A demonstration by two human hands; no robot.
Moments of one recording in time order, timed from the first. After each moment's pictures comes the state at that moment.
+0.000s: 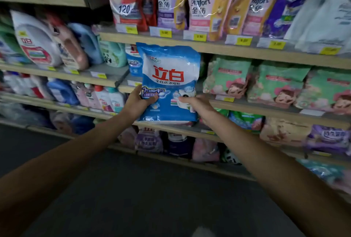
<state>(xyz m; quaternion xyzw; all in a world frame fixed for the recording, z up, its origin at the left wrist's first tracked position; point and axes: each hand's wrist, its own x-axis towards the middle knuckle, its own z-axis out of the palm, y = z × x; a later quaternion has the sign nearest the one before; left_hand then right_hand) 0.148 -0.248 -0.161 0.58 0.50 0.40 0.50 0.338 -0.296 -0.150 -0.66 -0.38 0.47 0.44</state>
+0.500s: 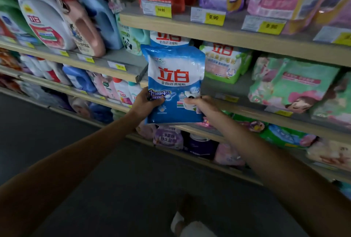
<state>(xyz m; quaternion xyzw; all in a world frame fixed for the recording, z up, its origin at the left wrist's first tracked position) 0.084 -0.090 -0.233 0.52 0.56 0.39 0.52 0.277 -0.105 -0.227 -0.70 -0.39 0.50 0.32</state>
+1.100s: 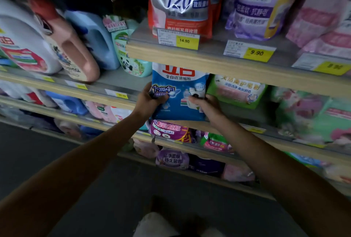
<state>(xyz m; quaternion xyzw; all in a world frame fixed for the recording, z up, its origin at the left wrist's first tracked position) 0.045 0.096 -0.241 0.55 0.50 0.42 0.53 0.236 0.058 -0.241 -0.68 -0.37 0.46 0.43</state>
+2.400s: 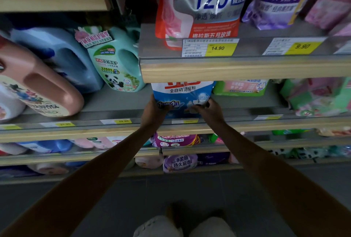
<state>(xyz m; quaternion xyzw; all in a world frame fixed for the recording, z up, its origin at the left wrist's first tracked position) 0.019 0.200 -0.301 0.69 0.49 0.26 0.47 0.185 0.114 -0.304 -0.78 -0.31 0.31 0.45</state>
